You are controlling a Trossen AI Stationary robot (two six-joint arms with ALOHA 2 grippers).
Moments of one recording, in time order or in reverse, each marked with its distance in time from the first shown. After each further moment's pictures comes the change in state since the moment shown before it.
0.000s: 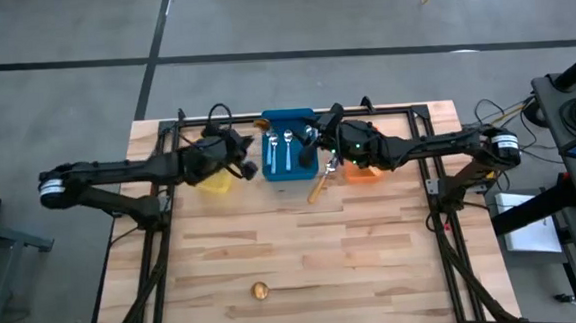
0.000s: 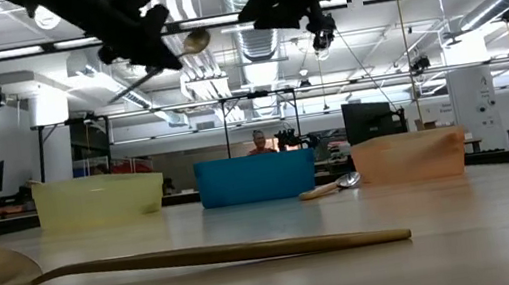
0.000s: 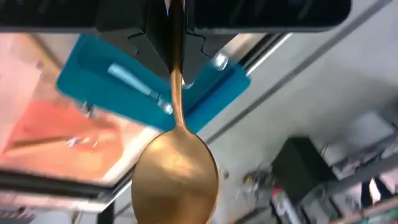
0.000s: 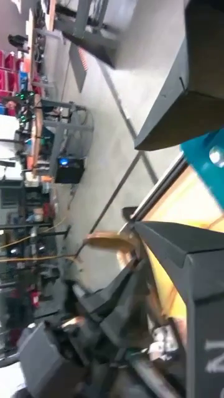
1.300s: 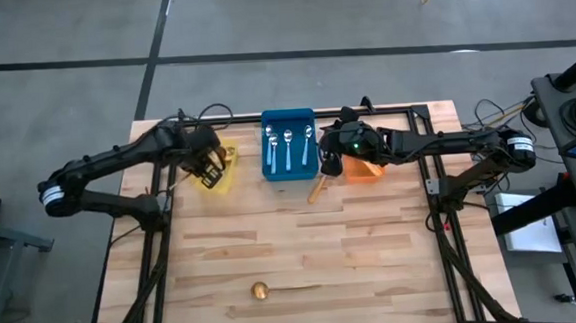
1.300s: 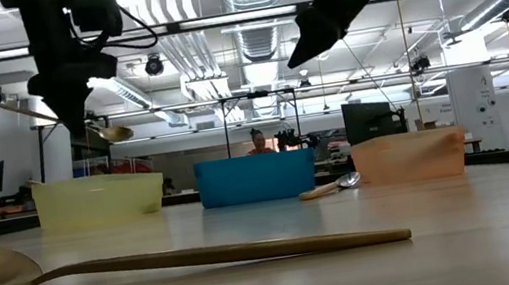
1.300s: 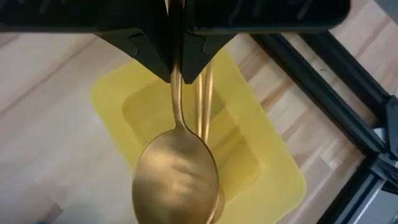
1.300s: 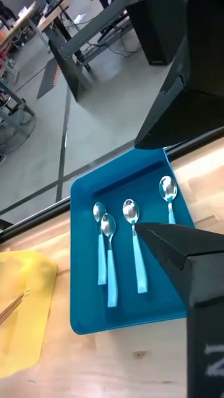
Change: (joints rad) left arm 0.289 0.032 0.162 -1.017 0.343 -0.211; right arm -0.030 -0.109 -0.014 -0.575 -0.003 -0.325
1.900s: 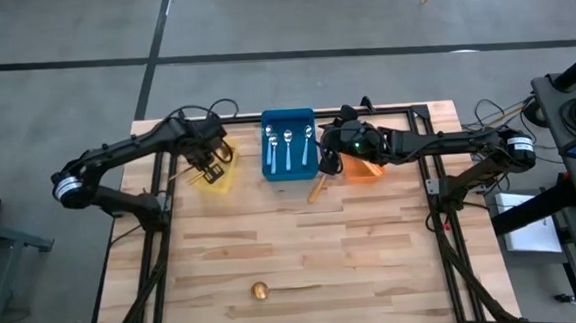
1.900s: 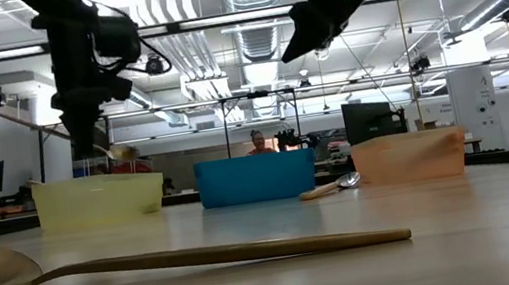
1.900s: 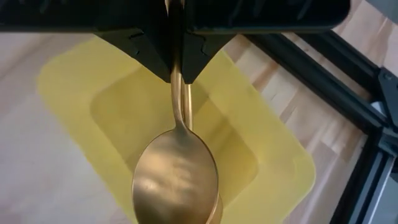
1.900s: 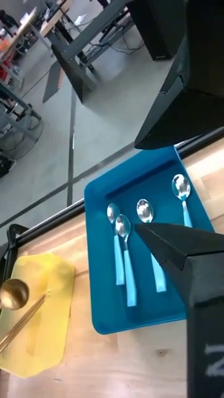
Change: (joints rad) left arm 0.120 0.147 0.008 0.055 0.019 0.227; right arm 0.000 0.001 -0.001 0.057 0.000 0.028
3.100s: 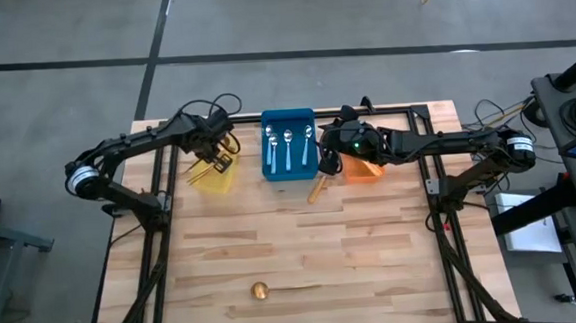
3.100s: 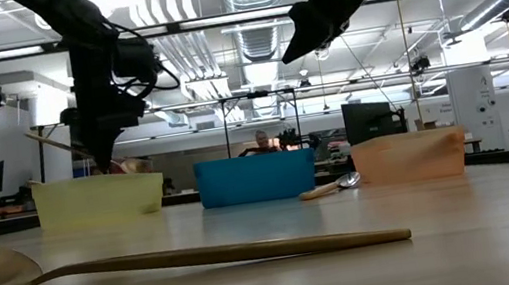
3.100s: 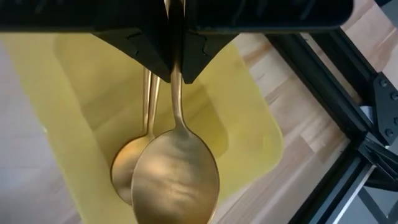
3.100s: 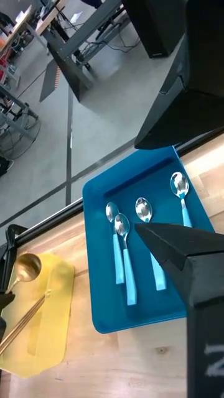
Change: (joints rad) left arm 0.058 0.123 -0.002 0.142 -0.080 -0.121; right arm 0.000 0.002 0.002 -0.007 0.000 0.019
